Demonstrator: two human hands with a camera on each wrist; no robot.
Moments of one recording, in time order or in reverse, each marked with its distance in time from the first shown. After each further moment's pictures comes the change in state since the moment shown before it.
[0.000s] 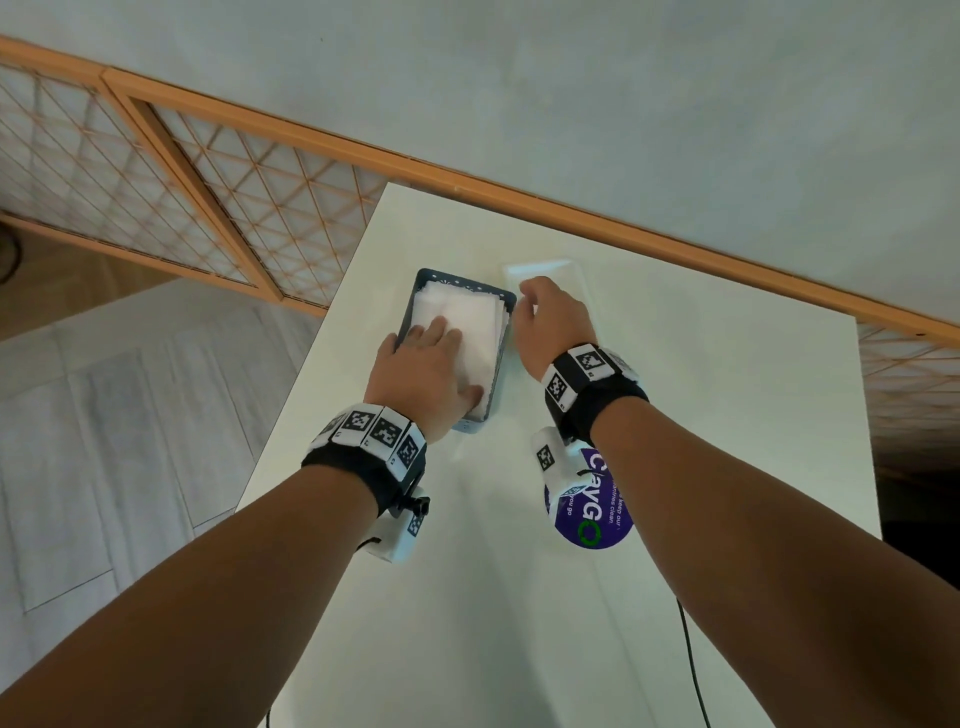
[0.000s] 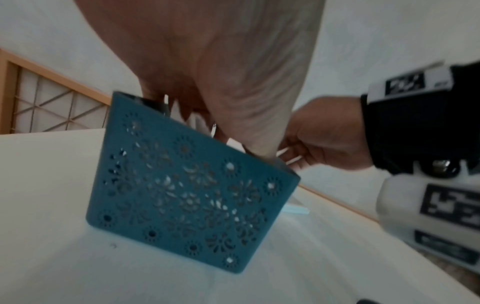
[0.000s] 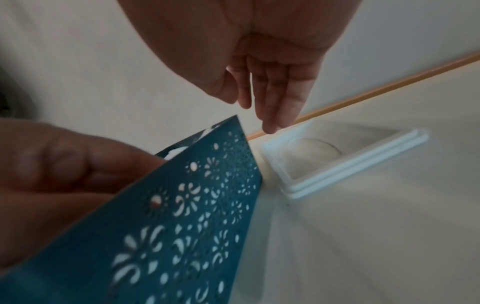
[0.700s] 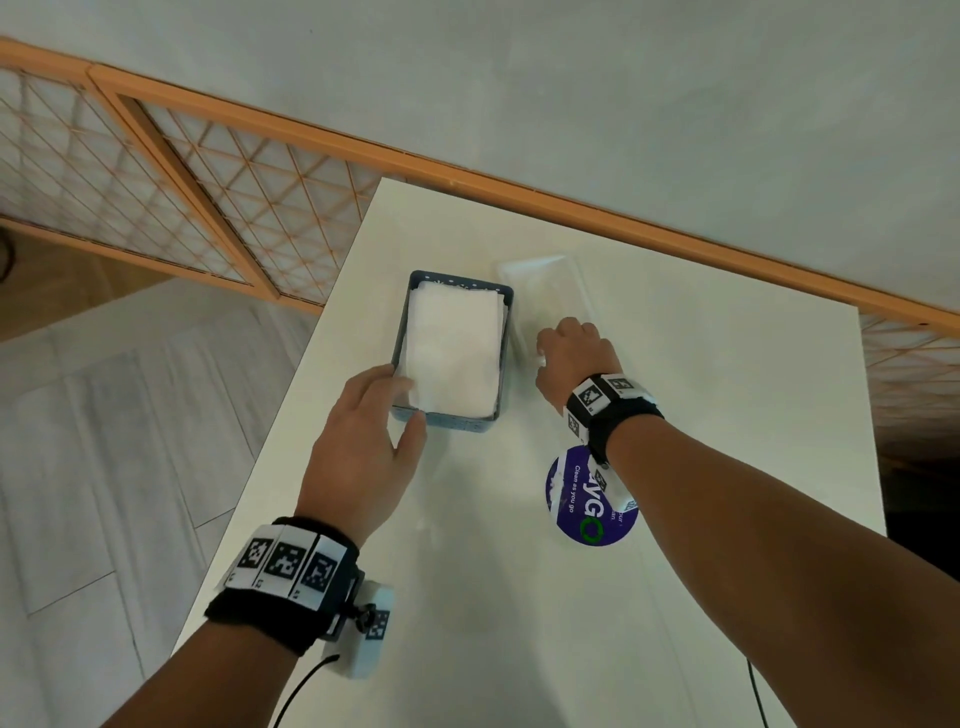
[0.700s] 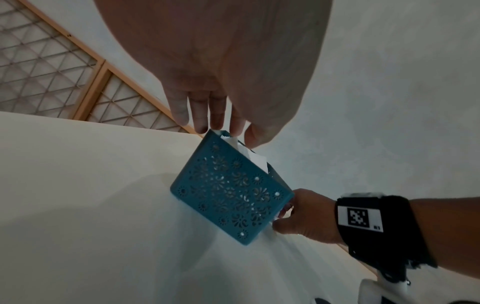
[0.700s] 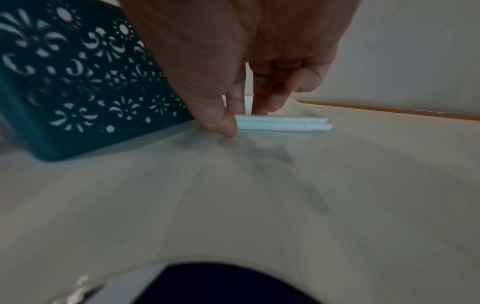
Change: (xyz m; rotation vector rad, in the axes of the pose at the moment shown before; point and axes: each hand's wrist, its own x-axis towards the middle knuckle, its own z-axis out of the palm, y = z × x) left_hand -0.095 -0.022 0.005 -0.512 0.289 -0.119; right_hand 0.002 0.071 0.026 -0.646 -0.168 -0.144
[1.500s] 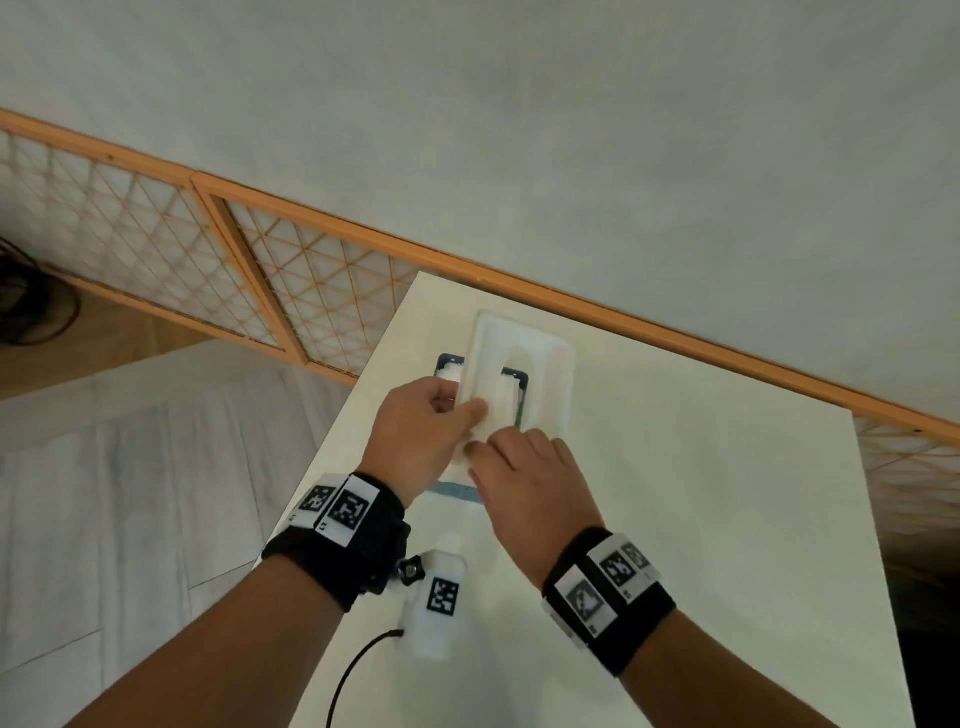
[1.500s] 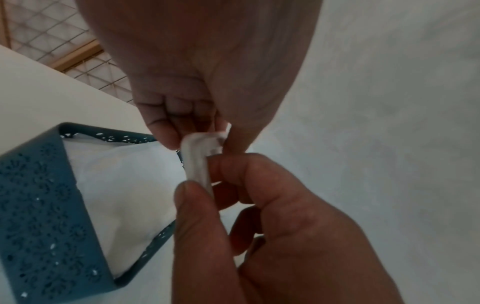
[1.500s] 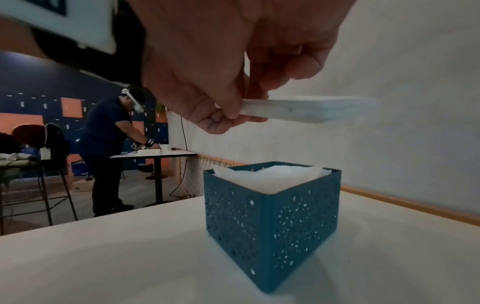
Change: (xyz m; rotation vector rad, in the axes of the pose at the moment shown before) left_hand 0.069 0.067 -0.027 -0.532 -0.029 -0.291; right_hand -0.114 -0.079 -0.058 0.079 0.559 -0.457
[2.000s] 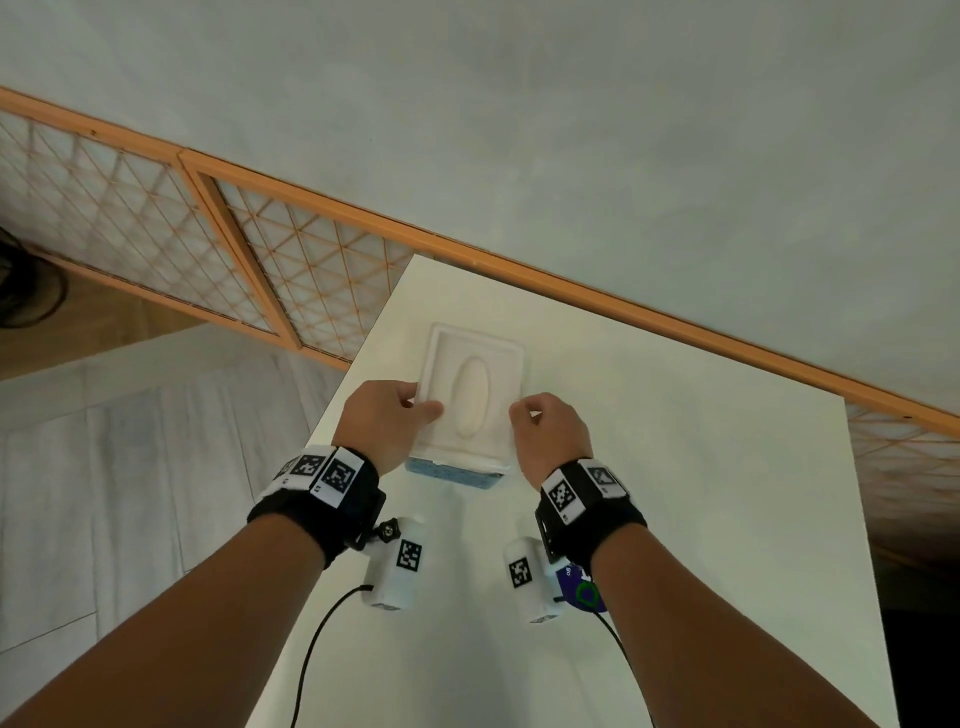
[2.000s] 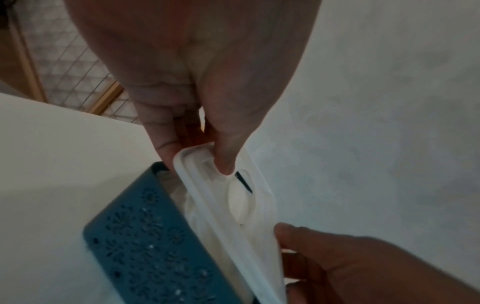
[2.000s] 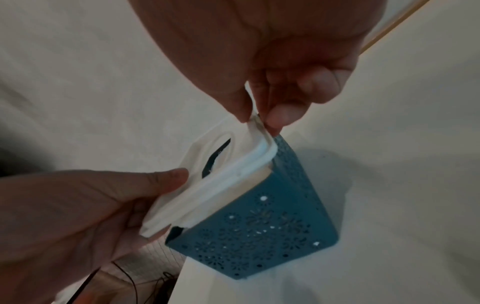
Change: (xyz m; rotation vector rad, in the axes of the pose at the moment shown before) left_hand 0.020 -0.035 -0.022 0.293 -0.039 -0.114; right_hand 0.037 0.037 0.021 0.659 -0.286 0.961
